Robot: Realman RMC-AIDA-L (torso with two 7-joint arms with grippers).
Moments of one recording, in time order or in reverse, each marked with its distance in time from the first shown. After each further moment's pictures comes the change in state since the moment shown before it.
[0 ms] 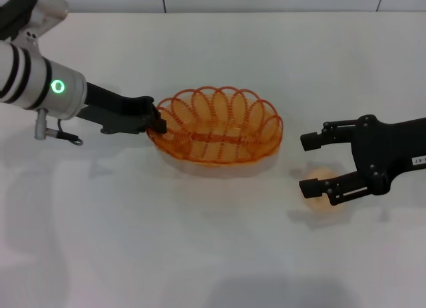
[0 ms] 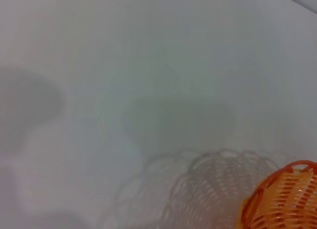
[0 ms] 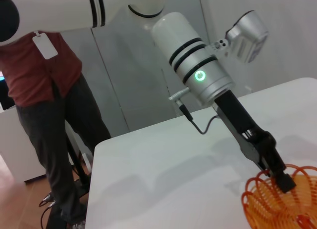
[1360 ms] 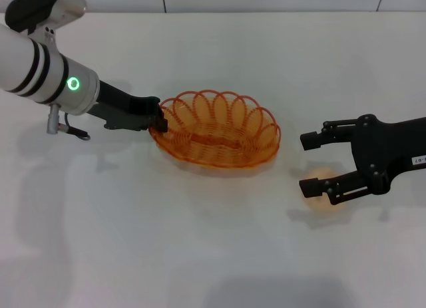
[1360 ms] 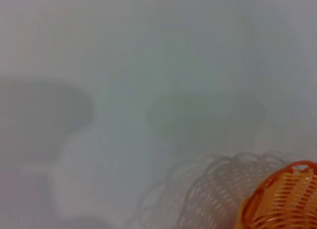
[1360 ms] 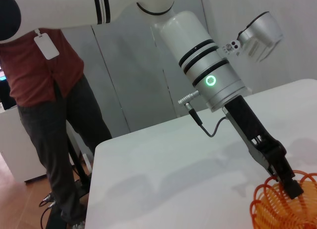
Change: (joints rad) left arm -0.033 0.002 0.105 -0.026 0.024 -0.080 -0.039; right arm 0.004 0.000 0.005 0.009 0.000 -0.002 -0.012
